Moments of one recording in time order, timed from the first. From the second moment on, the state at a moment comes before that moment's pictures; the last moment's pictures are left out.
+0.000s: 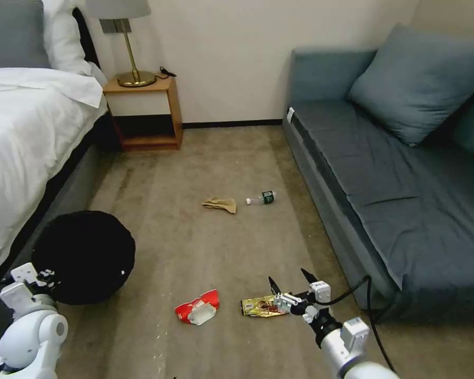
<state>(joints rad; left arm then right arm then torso) 1.43 -1.20 -0.92 -1.78 -0.57 0.32 -0.44 -1.56 1.08 0.27 2.01 0.35 -0.08 -0.01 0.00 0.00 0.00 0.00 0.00</state>
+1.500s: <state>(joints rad) 1.62 -1.37 -0.94 -2.03 -0.35 0.31 -0.44 -0.55 1.45 -0.87 0.85 0.18 0.08 -0.31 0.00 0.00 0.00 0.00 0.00</state>
